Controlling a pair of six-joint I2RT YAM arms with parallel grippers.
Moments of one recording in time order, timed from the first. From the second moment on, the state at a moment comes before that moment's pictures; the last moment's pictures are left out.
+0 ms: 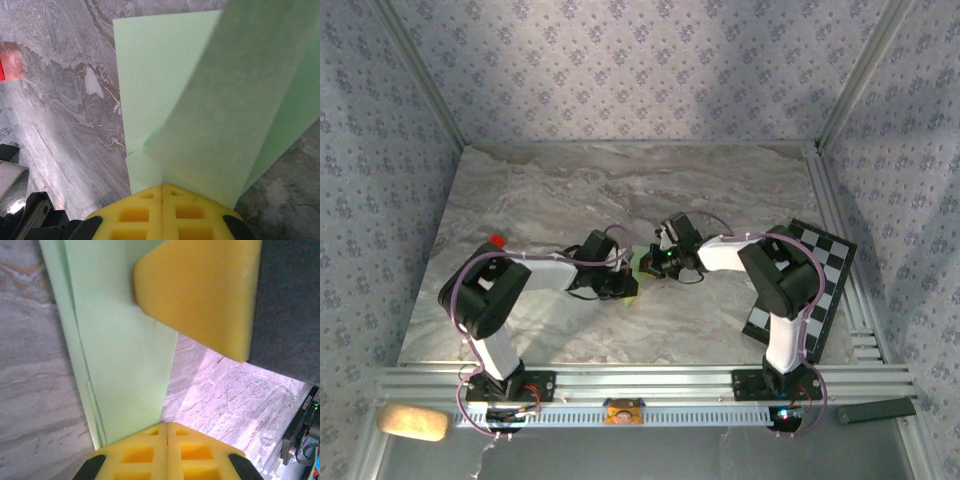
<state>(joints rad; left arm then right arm) -0.67 1.73 0.75 -0.04 0.58 -0.67 0.60 1.89 0.94 0.01 -0.53 0.87</state>
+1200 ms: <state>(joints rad) -0.71 1.35 0.56 -0.26 0.45 -0.63 0.60 1.89 0.94 0.00 -0.53 0.87</state>
